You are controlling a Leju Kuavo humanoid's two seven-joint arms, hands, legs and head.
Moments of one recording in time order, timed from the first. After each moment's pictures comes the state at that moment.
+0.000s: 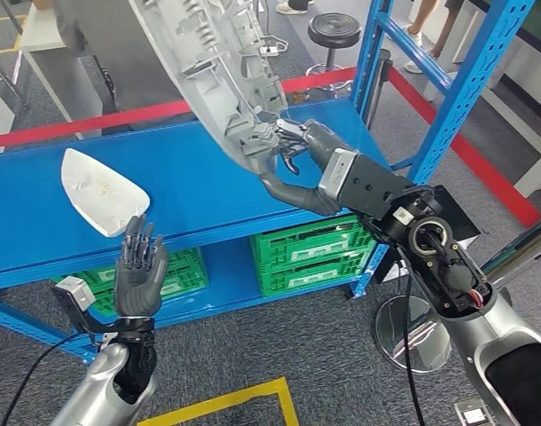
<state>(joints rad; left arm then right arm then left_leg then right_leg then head) -0.40 -0.05 -0.46 -0.96 0.46 0.09 -0.60 -0.54 -0.28 0.44 -1.69 -0.01 0.13 -0.08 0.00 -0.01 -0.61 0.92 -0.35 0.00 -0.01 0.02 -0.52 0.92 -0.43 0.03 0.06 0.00</state>
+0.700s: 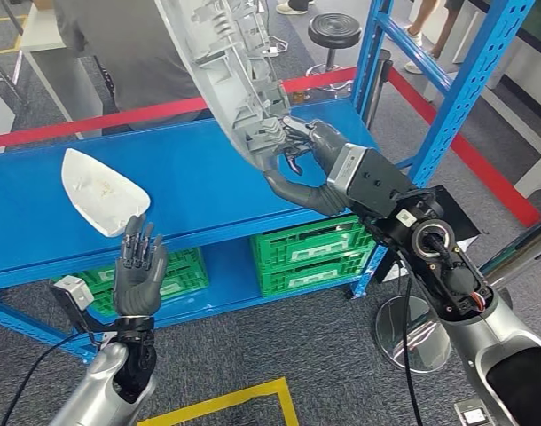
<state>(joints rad) -0.40 -0.05 -0.46 -0.96 0.47 0.08 -0.60 -0.52 -0.28 0.43 -1.70 -0.05 0.09 -0.08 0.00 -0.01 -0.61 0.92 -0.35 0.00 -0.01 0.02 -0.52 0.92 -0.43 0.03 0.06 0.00</state>
